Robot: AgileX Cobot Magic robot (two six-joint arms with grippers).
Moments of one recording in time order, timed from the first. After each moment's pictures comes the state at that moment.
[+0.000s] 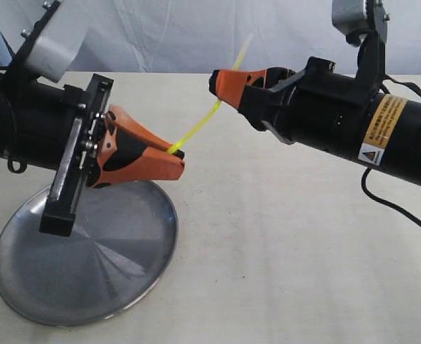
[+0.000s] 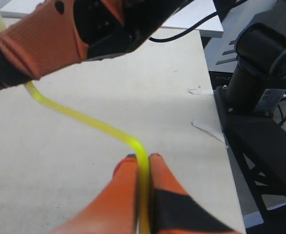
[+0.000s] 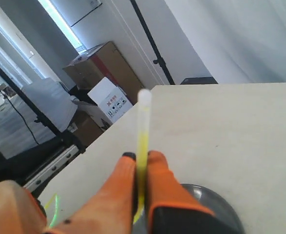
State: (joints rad) left arm -0.34 1.32 -0.80 -1.37 1.10 1.85; right arm 0.43 1.31 -0.59 -0.72 -0.67 1.10
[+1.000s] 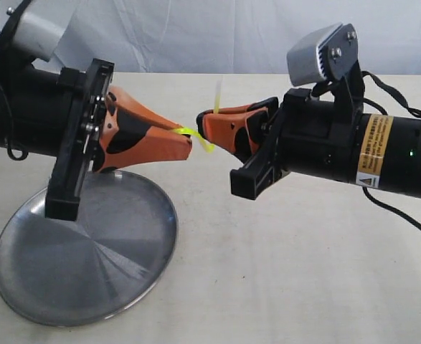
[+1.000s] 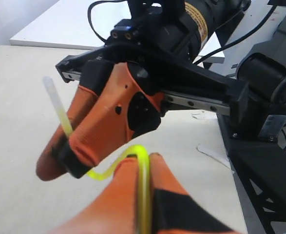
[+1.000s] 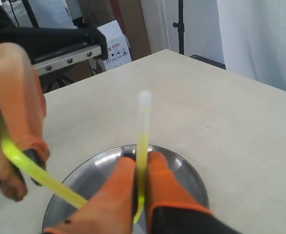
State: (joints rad) left arm -0.34 1.32 -0.81 -1.46 1.11 1.89; right arm 0.43 1.32 -0.59 -0.99 -0.67 0.93
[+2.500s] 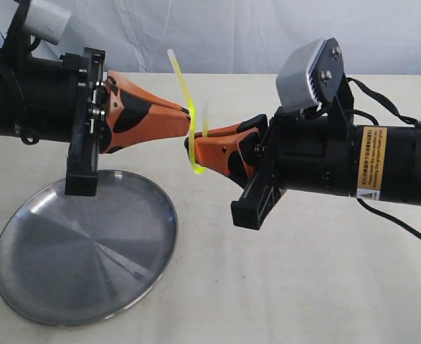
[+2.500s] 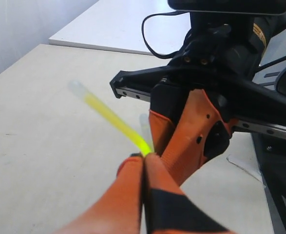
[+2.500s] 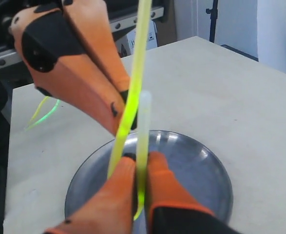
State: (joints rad) left arm -0.34 1.32 -0.81 -1.51 1.00 1.88; right arm 0.44 1.32 -0.59 -1.11 -0.73 0.97
